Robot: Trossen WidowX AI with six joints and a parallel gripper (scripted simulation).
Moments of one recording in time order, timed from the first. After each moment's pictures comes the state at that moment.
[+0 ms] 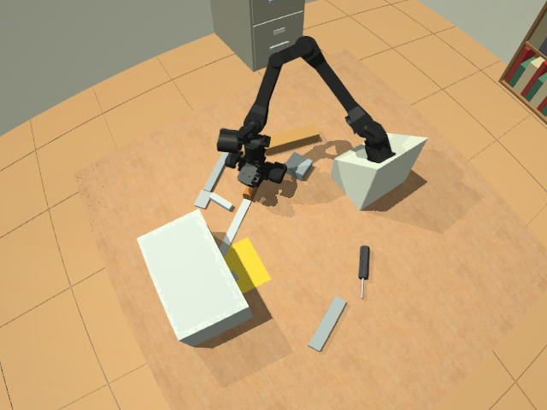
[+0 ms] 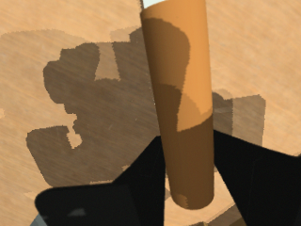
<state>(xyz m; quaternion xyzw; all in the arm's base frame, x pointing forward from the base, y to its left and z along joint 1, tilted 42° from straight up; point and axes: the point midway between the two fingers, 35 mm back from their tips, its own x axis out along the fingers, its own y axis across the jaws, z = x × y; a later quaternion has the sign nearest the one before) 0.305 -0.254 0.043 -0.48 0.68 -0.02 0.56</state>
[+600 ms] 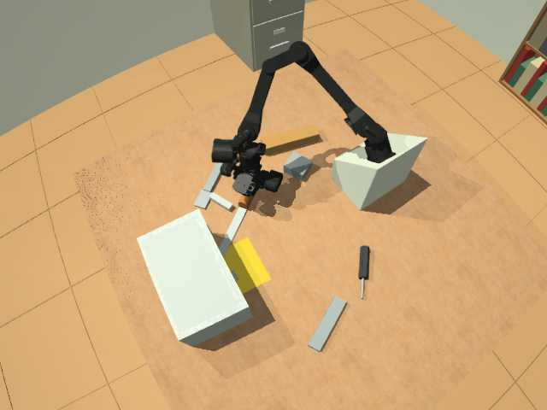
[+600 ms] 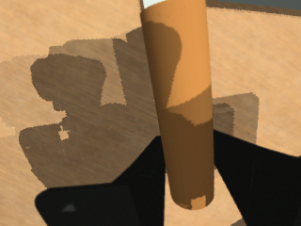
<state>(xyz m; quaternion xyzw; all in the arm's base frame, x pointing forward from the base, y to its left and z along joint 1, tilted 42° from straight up) 0.331 -0.238 0.031 -0.48 0.68 -0.02 0.56</state>
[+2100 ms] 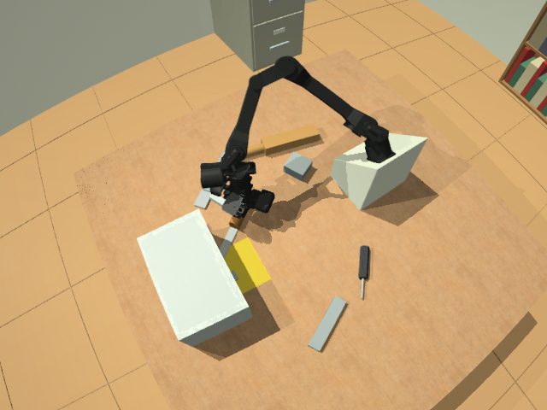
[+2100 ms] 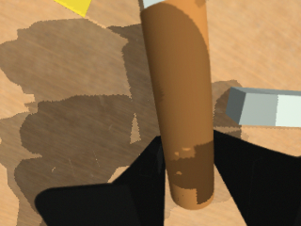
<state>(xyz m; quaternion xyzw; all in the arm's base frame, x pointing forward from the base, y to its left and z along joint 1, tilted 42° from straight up) 0.387 -0.199 0.003 -0.48 0.68 -0.02 0.56</state>
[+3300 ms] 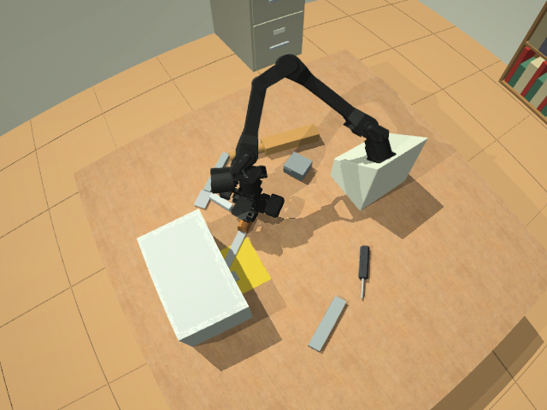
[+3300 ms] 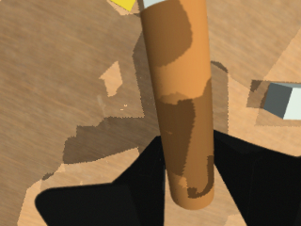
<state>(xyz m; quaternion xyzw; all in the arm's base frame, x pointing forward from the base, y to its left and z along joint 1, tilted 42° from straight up) 0.369 -0.181 -0.016 -0.48 0.68 -0.02 0.56</state>
